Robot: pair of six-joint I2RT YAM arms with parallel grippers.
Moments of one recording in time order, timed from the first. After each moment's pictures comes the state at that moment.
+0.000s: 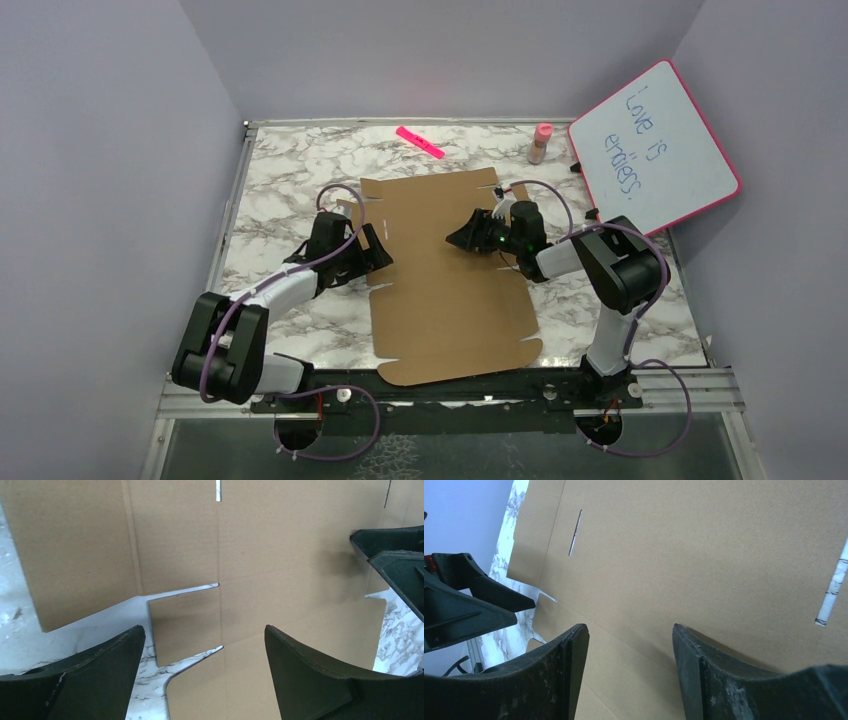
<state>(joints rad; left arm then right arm) -0.29 1.33 0.56 -0.04 0.21 -0.64 0.43 1.89 0.69 0.81 -0.46 0.60</state>
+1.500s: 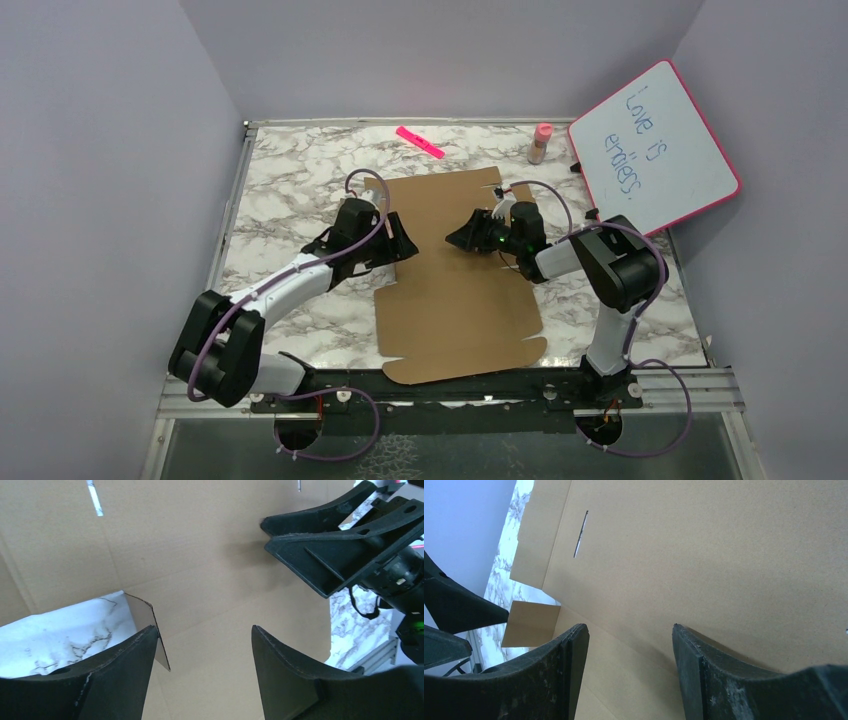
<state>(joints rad) -0.49 1.34 0.70 -0.04 0.20 -0.71 0.43 1.90 0.68 0.84 -0.46 0.60</state>
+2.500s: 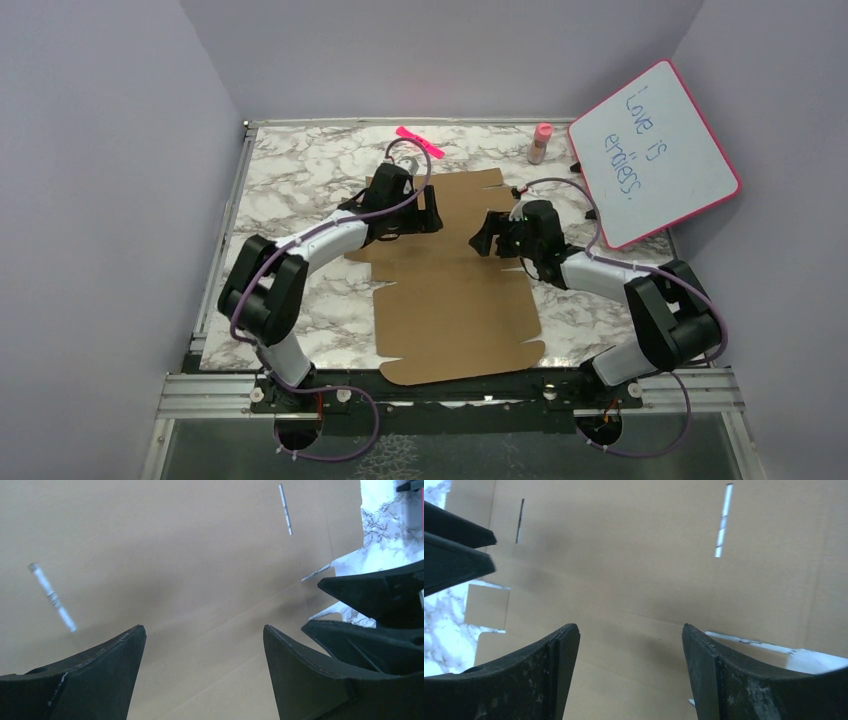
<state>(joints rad) -0.52 1.64 1.07 -0.14 0.14 -0.51 0.44 1.52 0.63 0.35 -0.19 0.43</state>
